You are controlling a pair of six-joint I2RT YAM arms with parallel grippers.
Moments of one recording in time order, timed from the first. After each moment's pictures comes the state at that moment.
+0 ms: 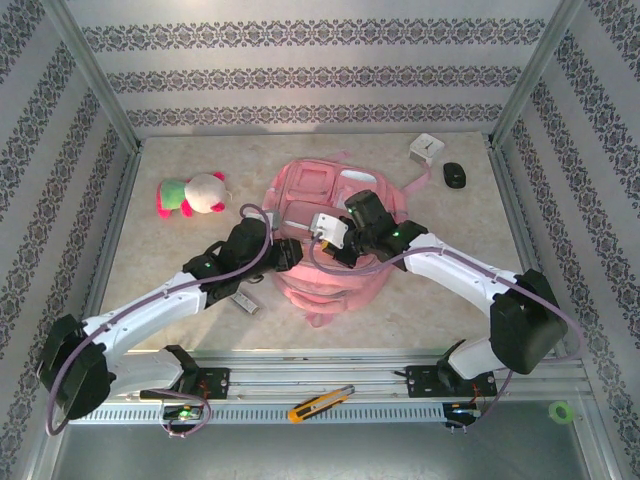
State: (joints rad) left arm -0.69 1.19 0.78 -0.23 0.04 -0.76; right arm 0.66 1.46 1.02 -0.37 -0.29 -0.58
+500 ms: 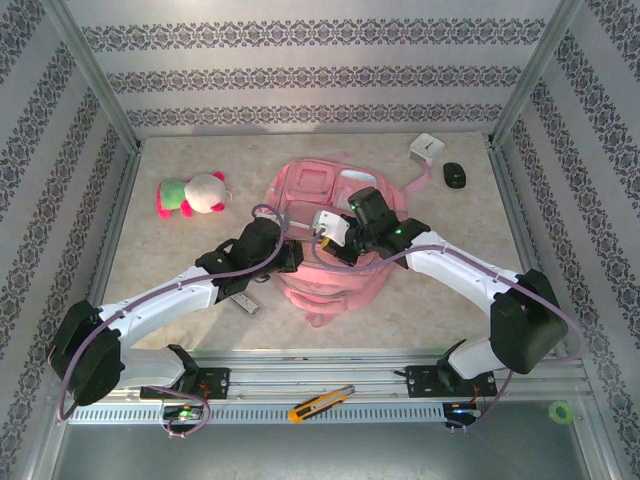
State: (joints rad) left arm -0.71 1.26 0.81 -0.23 0.00 -0.71; right arm 0.63 1.45 1.03 -0.37 -0.35 -0.57
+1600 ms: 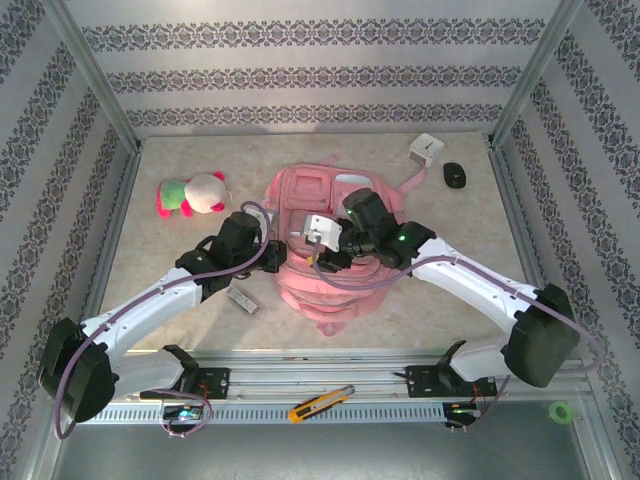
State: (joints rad) left arm -0.58 1.17 0.78 -0.31 0.14 -0.47; right arm 0.73 1.39 1.09 -0.41 -0.34 -0.56
